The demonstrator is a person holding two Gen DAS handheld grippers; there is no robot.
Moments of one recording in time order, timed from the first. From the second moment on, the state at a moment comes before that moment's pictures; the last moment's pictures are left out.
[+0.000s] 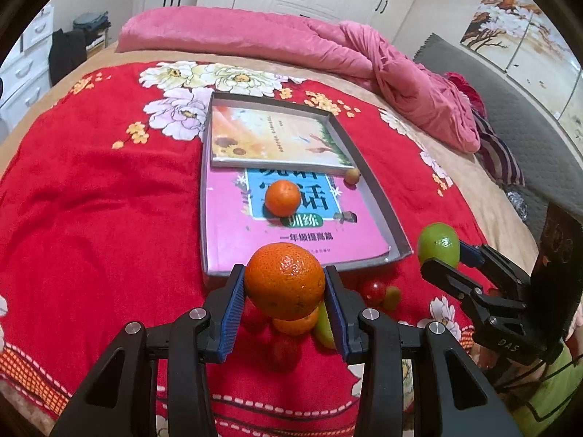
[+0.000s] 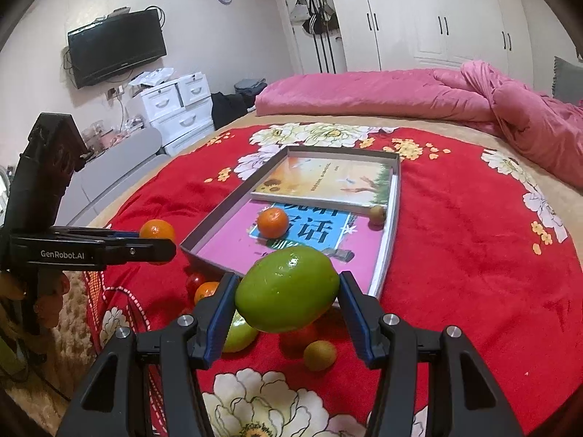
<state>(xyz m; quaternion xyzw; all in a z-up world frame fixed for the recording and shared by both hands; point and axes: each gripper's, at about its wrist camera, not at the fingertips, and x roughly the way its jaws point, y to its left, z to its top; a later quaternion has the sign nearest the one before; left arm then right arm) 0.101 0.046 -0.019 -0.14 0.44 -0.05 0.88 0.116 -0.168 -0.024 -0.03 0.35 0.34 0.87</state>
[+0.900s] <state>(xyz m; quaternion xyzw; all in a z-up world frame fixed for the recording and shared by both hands) 0.144 0.042 -0.005 -0.14 0.43 -0.02 0.89 0.157 -0.182 -0.008 -0.01 0.32 0.33 0.89</state>
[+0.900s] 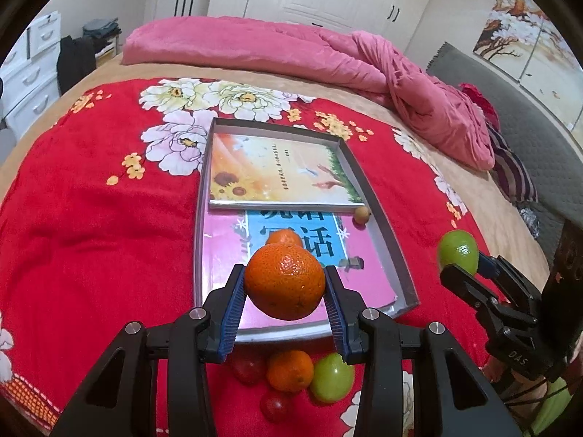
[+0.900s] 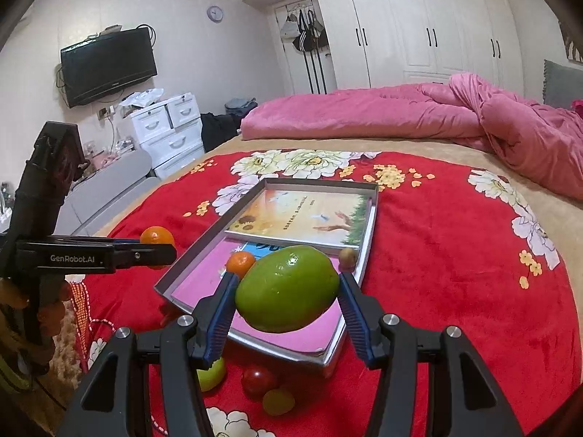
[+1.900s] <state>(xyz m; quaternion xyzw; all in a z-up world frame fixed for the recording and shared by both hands) 0.164 0.046 -0.035 -0.13 0.46 0.01 0.88 0.189 -0.167 -0.013 -0.03 0.34 0.35 0.87</state>
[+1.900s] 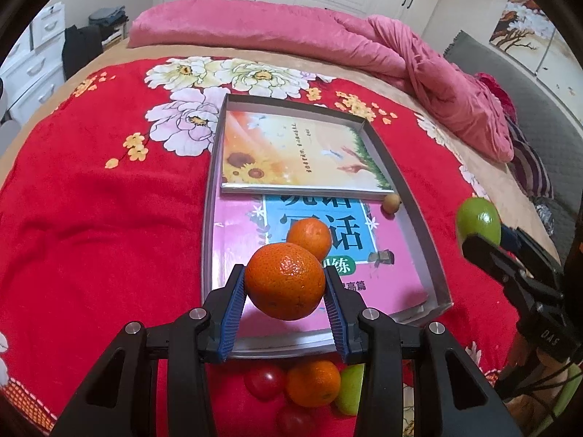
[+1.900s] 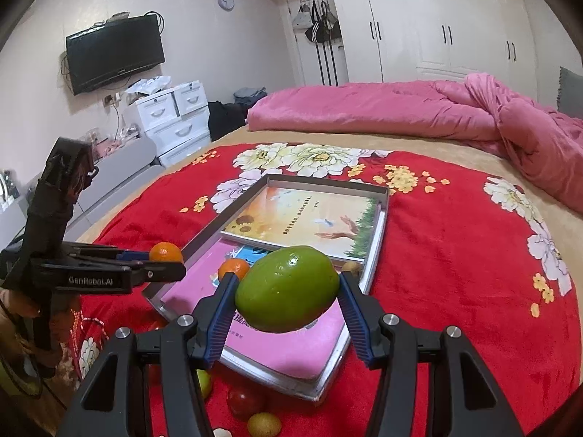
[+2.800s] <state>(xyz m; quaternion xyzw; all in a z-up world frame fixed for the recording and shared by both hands) 0.167 0.030 -0.050 -0.08 0.49 0.00 0.87 0.187 -0.153 -0.045 -0.07 0.38 0.34 0.86</state>
